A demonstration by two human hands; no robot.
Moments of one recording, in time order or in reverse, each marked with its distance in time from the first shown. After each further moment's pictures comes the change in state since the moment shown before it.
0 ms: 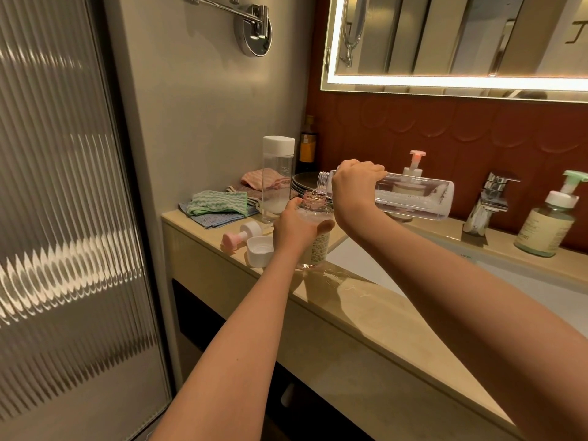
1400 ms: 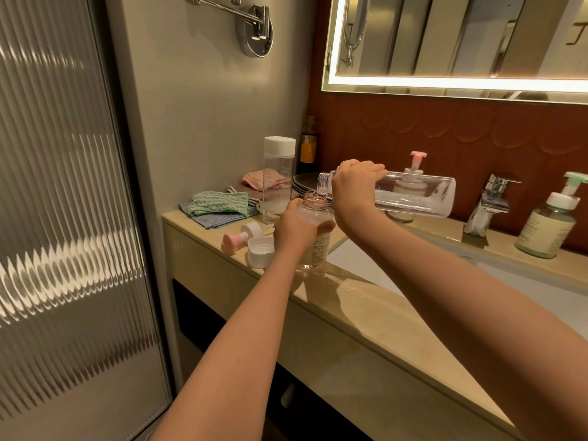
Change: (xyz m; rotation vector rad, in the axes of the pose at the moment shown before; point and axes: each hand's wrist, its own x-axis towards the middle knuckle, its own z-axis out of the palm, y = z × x) left_hand 0.001 0.000 -0.001 0.043 -0.015 0.006; right_hand 0.000 -0.002 0.002 -0.047 0.039 -0.012
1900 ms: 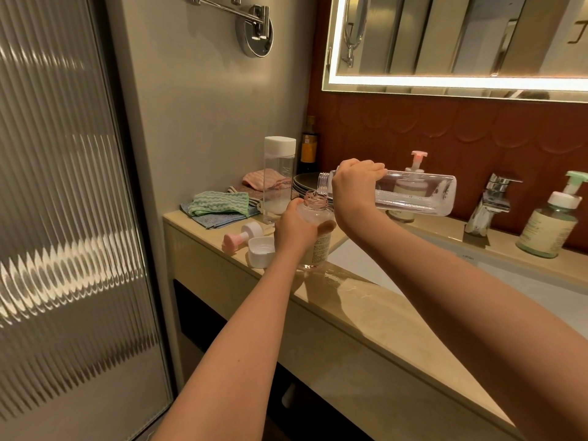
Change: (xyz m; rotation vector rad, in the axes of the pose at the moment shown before) left_hand -0.002 0.001 0.000 0.009 0.004 0.004; right_hand 0.002 -0.001 0.002 0.010 0.013 0.010
